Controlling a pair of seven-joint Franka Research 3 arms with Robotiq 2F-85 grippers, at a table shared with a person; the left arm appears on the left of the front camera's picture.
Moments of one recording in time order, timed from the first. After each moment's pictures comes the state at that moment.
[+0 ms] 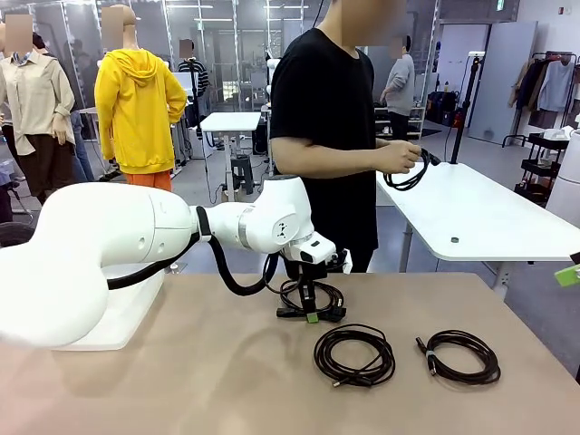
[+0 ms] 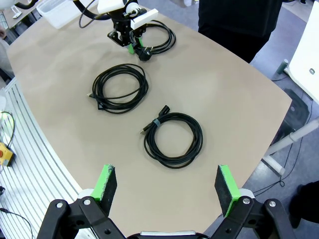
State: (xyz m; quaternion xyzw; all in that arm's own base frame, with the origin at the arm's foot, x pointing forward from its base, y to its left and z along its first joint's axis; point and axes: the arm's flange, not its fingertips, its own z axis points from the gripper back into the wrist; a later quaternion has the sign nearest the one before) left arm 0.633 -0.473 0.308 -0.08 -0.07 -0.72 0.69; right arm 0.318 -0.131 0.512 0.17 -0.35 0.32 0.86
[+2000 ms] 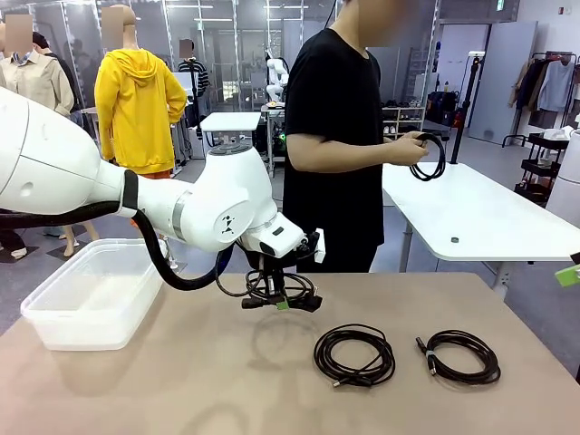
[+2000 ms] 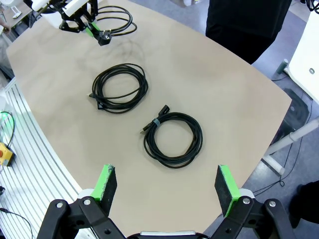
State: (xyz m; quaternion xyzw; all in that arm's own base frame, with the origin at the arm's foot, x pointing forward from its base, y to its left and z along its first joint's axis) left arm 0.516 -0.398 0.402 -0.01 -0.15 -0.71 0.69; right arm 0.318 -0.131 0.512 0.17 -0.35 0.32 0.86
